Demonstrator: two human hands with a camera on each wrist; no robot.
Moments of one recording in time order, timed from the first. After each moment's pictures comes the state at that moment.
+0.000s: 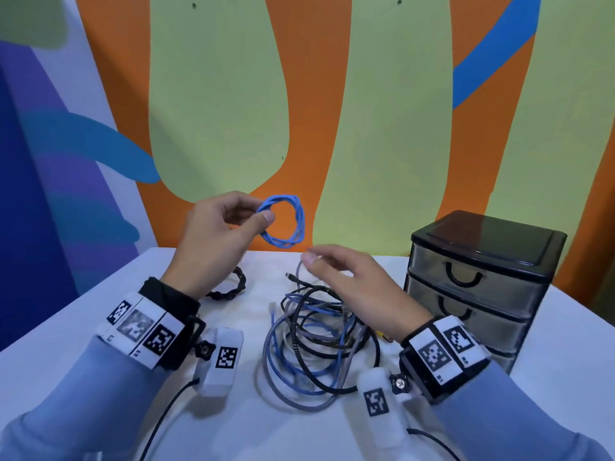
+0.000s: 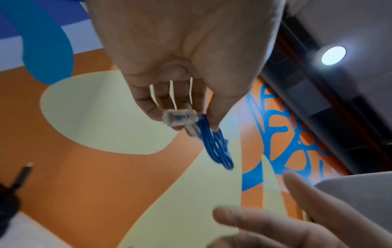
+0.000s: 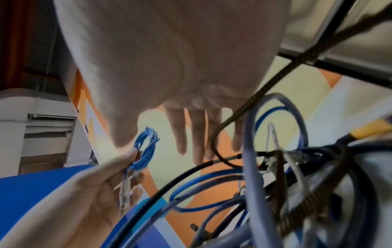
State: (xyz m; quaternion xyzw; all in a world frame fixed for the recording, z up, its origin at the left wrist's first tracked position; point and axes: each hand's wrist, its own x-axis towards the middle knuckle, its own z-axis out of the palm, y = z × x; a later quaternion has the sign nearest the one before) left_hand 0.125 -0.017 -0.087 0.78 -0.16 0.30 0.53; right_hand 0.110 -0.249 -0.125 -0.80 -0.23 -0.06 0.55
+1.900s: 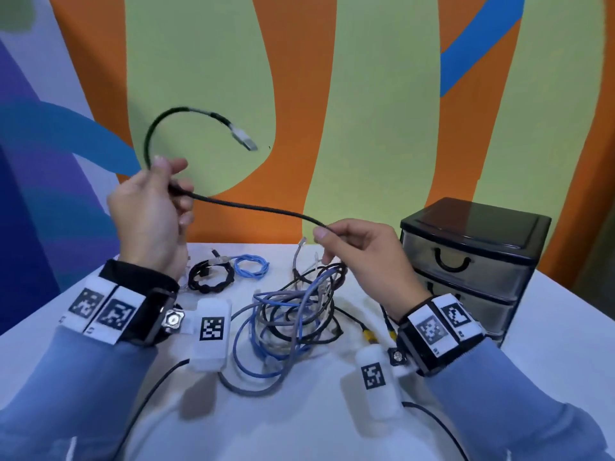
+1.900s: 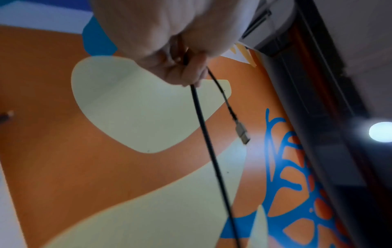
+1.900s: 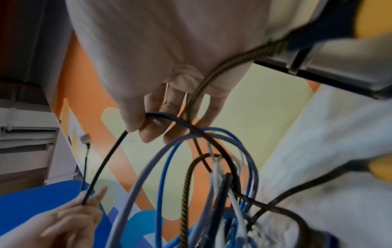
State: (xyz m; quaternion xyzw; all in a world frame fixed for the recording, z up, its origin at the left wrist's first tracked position) left_hand 0.132 0.002 -0.072 0.52 -0.03 0.35 0.78; right_hand 0.115 -0.263 -0.119 -0.73 -0.22 -0.17 0.63
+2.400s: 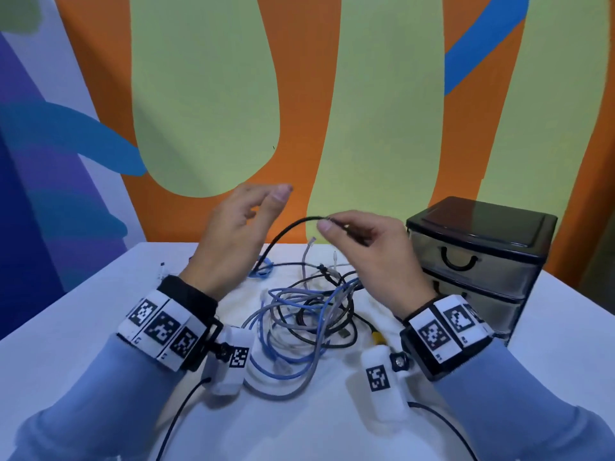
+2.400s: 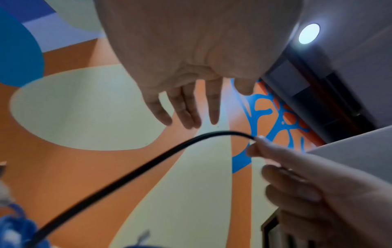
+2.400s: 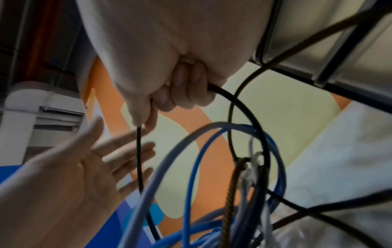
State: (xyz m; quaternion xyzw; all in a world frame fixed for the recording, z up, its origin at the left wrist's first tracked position) left_hand 0.116 -0.040 -0.091 0.81 -0.22 0.28 0.47; right_hand 0.114 -0.257 -0.115 -0.73 -0.25 -0.25 0.58
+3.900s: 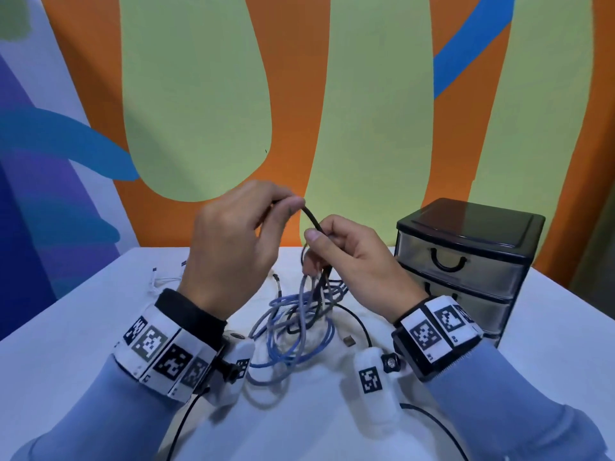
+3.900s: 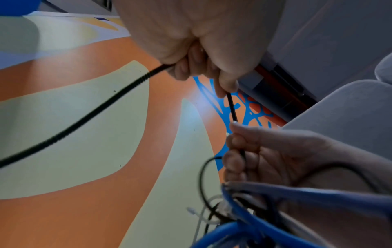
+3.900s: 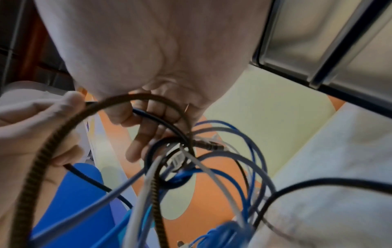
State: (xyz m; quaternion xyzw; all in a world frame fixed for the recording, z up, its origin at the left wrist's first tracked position) left_hand 0.094 -0.063 -0.084 0.73 -0.31 0.54 0.28; right_hand 0.103 -0.255 -0.112 -0.73 -0.31 -0.11 0.60
